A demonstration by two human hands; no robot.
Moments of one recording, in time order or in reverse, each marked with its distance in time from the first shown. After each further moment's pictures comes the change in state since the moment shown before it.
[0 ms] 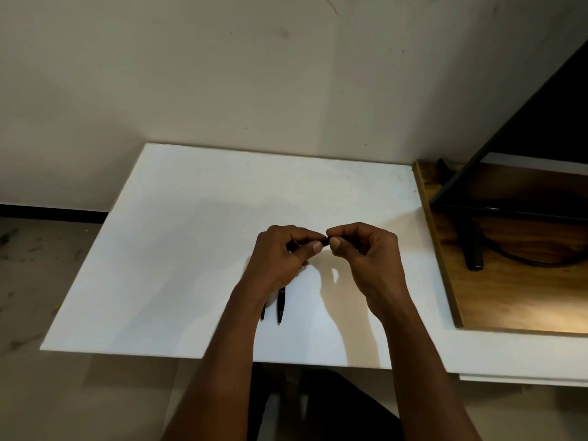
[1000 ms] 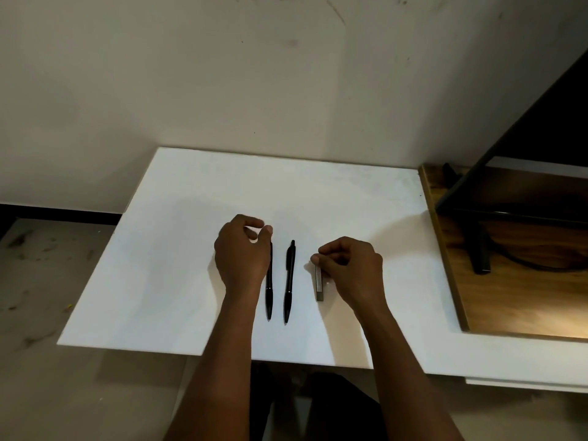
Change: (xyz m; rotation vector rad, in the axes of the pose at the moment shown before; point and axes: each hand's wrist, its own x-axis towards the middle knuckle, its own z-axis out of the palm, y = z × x) left_hand -0.003 -0.011 -0.024 0.196 0.628 -0.270; right_hand -0.004 0.015 0.028 -0.228 0.018 0.087
